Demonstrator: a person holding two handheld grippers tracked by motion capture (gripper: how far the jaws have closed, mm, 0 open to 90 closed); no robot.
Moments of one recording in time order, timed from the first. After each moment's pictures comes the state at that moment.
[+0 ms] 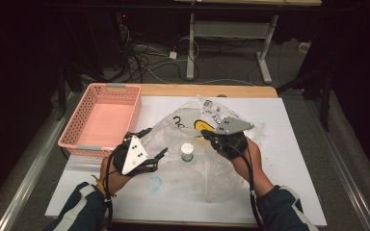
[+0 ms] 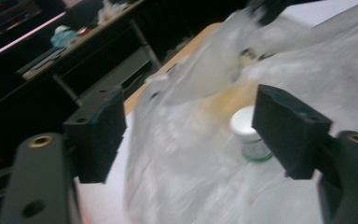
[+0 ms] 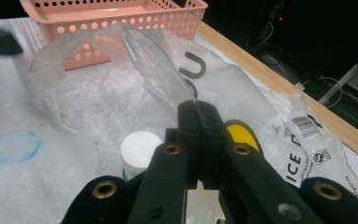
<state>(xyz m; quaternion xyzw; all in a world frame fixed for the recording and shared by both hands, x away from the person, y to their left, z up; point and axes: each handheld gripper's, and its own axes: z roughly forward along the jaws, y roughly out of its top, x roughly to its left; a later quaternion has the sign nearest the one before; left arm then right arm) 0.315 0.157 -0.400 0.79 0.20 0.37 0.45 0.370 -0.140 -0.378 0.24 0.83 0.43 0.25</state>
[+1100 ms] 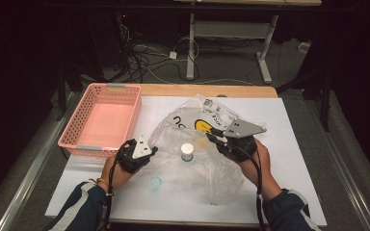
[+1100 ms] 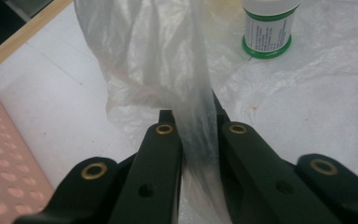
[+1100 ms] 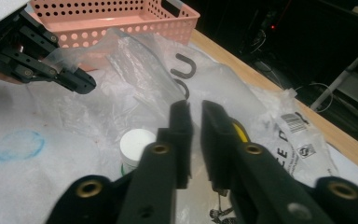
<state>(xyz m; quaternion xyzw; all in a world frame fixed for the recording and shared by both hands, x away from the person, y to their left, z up) 0.360 0.164 -0.454 0.87 0.25 0.24 0.34 0.356 -0.157 -0.368 0.24 0.82 0.45 0.26</state>
